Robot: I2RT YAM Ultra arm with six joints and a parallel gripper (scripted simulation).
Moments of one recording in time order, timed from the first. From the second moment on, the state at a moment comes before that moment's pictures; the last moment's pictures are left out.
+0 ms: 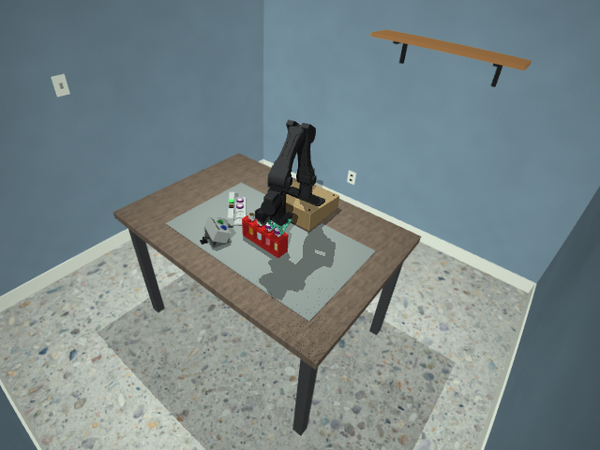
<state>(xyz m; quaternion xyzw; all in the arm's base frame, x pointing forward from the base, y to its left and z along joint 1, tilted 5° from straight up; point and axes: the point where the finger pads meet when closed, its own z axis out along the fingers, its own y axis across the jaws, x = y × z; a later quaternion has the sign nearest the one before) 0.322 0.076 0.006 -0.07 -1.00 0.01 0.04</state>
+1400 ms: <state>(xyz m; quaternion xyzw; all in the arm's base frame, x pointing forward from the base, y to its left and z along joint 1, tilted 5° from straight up) 0.322 0.075 0.006 0.30 -0.95 0.00 0.04</state>
